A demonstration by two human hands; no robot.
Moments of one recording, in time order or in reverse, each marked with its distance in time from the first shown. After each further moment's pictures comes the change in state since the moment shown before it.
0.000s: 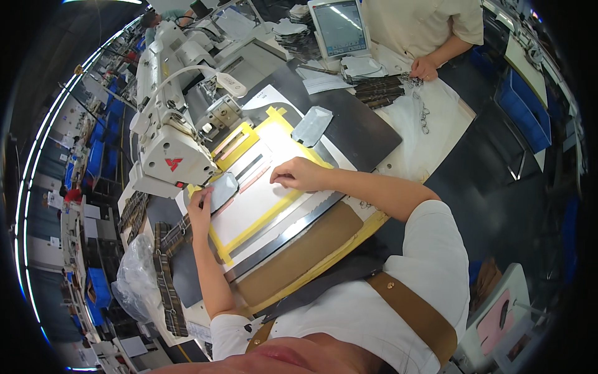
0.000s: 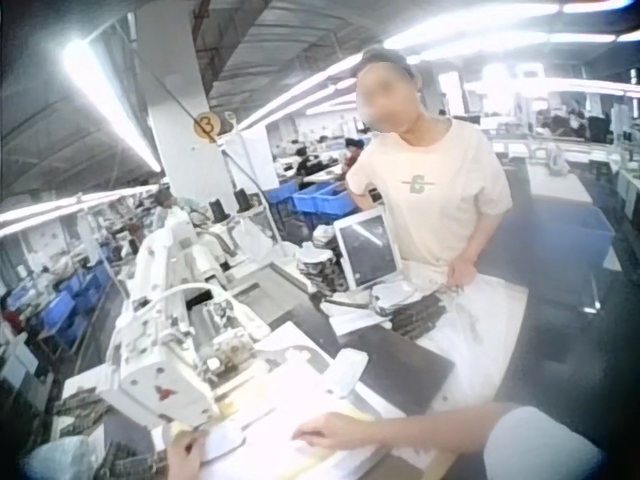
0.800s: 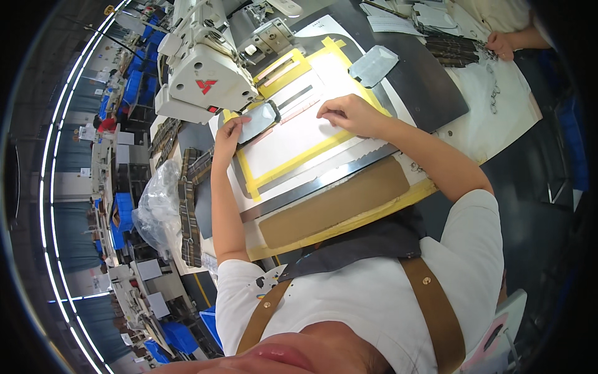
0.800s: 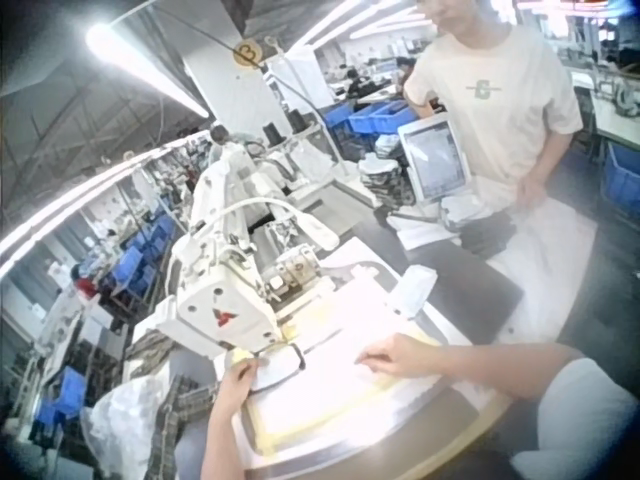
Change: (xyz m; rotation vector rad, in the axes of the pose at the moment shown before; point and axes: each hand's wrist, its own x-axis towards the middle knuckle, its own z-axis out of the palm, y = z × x) left_hand 0.006 -0.002 -0.021 -0.103 -0.155 -0.186; right_hand 0.004 0.005 0.002 -0.002 -0.012 -0.003
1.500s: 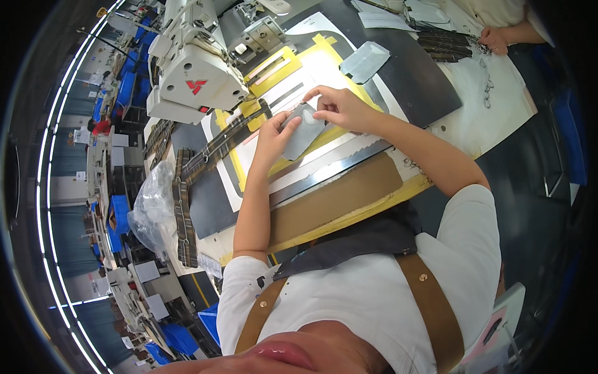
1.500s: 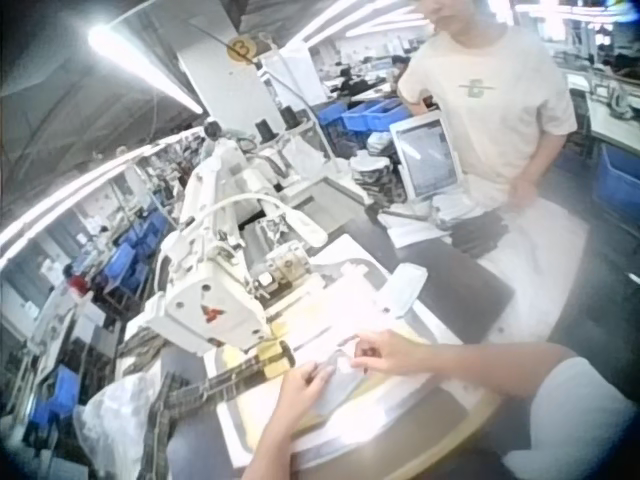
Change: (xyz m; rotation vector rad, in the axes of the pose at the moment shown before) left_hand -0.024 0.100 0.116 -0.173 -0.209 -0.039; right_hand -0.006 -0.014 -0.007 0.203 0.082 -0.027
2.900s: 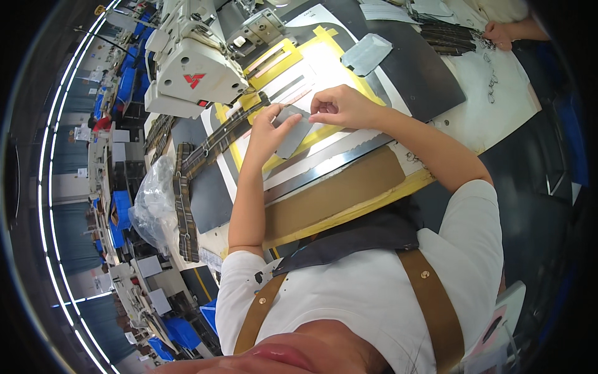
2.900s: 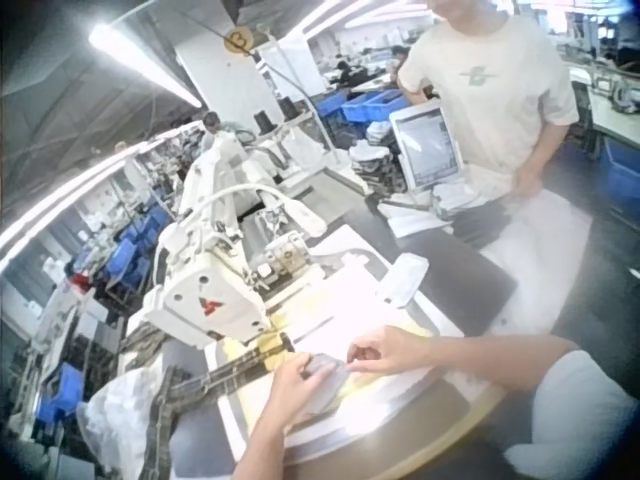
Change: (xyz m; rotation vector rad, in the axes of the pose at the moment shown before) left_hand -0.005 0.008 -0.013 0.320 0.034 0.145; right_hand 0.000 0.003 0.005 -0.135 -0.079 -0.098
